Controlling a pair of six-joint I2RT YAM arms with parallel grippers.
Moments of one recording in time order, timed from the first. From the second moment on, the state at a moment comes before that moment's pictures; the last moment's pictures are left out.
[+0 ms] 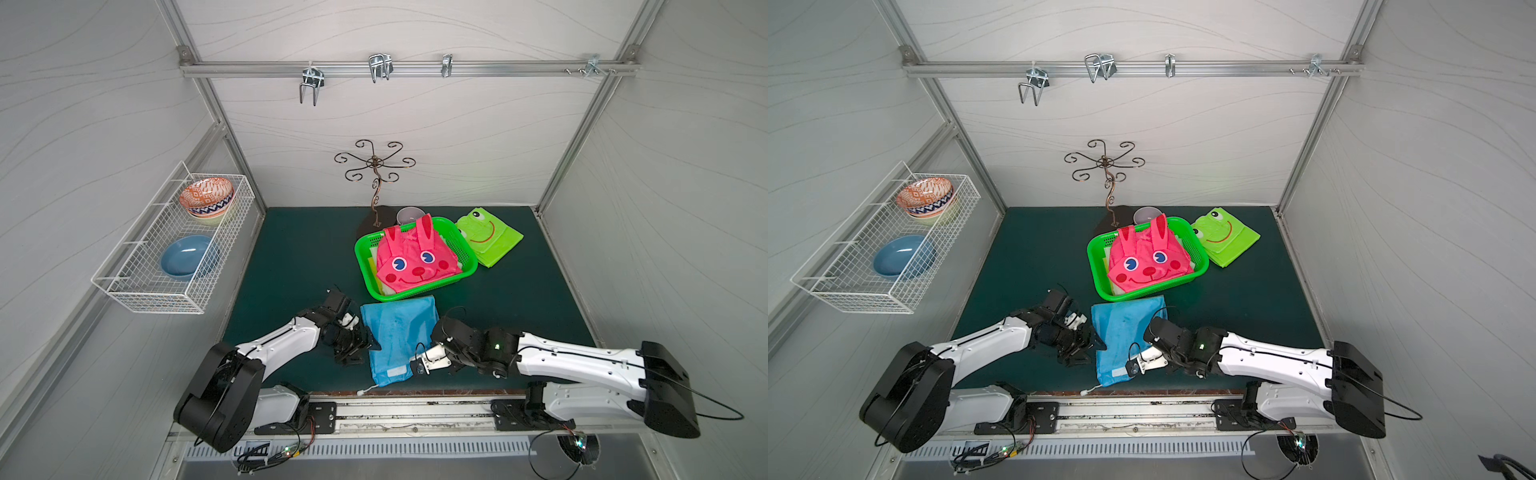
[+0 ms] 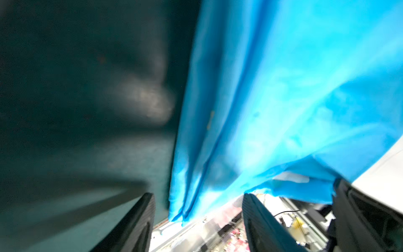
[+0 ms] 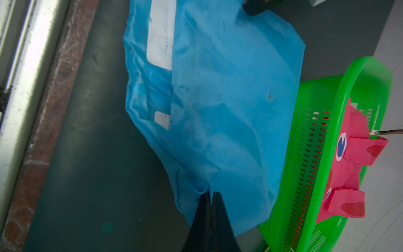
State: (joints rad) left arm -0.45 1.26 0.53 -0.55 0.64 -0.85; right arm 1.21 1.17 0.72 -0.55 0.22 -0.95
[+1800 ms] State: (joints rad) left arm -1.04 0.92 0.53 -0.30 0.09 0.47; right arm 0.73 1.03 0.87 -0.59 -0.22 -0.52
